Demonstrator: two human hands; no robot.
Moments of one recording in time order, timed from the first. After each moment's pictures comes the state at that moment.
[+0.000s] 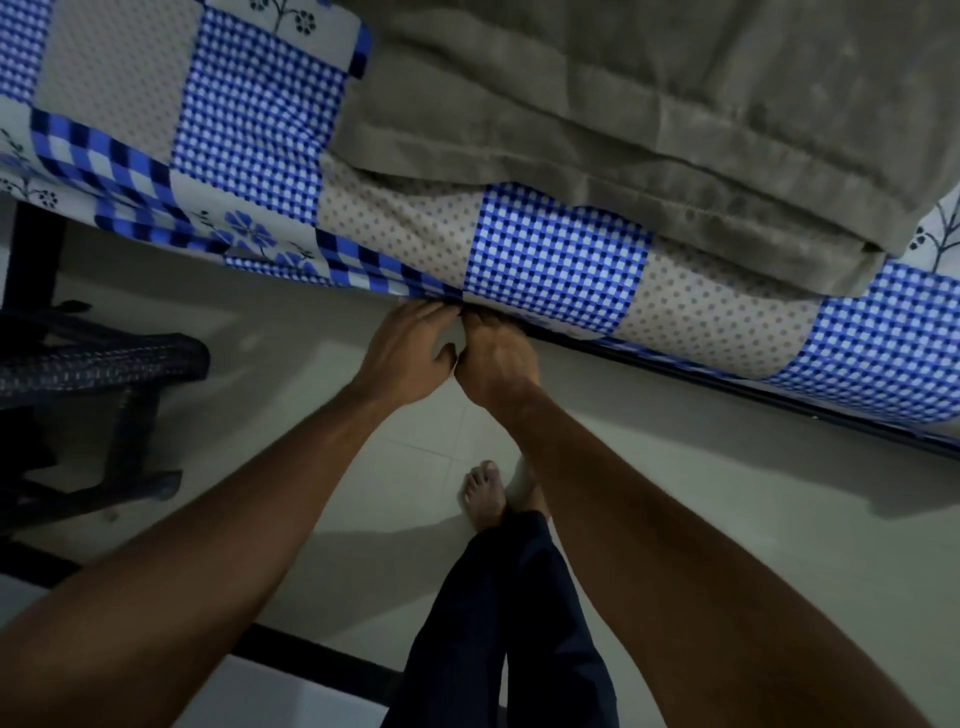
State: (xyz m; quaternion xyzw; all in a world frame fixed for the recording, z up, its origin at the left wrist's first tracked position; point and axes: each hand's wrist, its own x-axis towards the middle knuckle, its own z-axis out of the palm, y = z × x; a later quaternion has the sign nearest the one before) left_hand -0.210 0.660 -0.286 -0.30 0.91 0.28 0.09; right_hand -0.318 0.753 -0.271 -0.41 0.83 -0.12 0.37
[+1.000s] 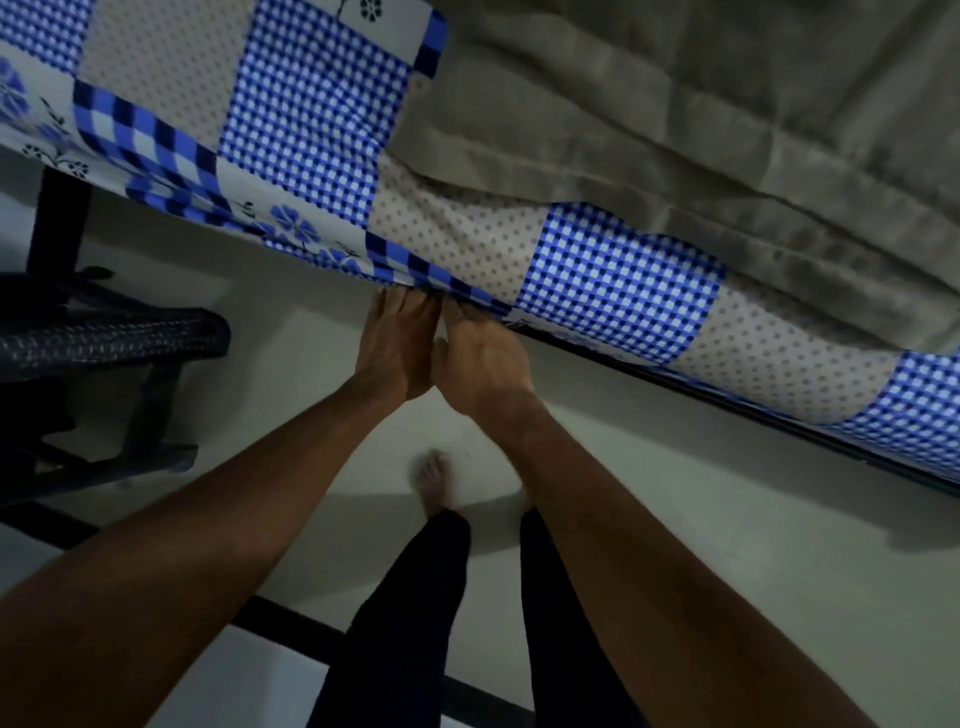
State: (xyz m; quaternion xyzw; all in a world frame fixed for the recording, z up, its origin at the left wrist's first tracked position) left_hand -0.181 0.623 -0.298 -0.33 0.92 0.10 0.19; right_hand -0.291 0.705 -0.245 -0.46 0.79 -0.13 0.38
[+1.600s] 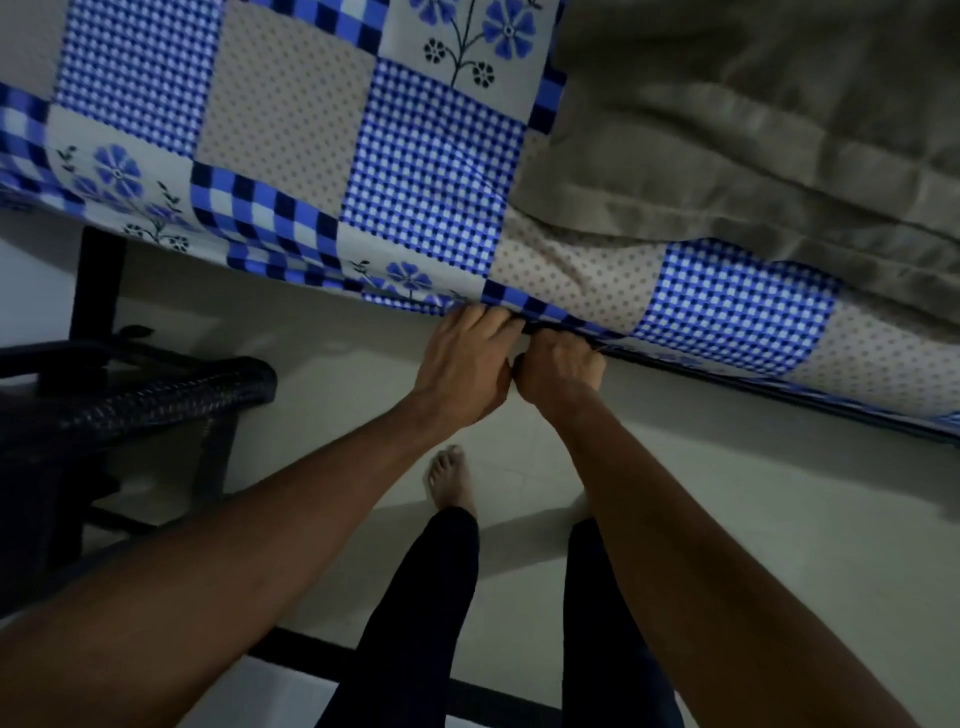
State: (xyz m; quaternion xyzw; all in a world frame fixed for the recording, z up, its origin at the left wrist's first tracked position) left_hand -0.148 0.568 -0.266 -0.19 0.97 0.16 0.04; right_hand -0.255 0.641 -0.247 -0.31 0.87 0.07 0.38
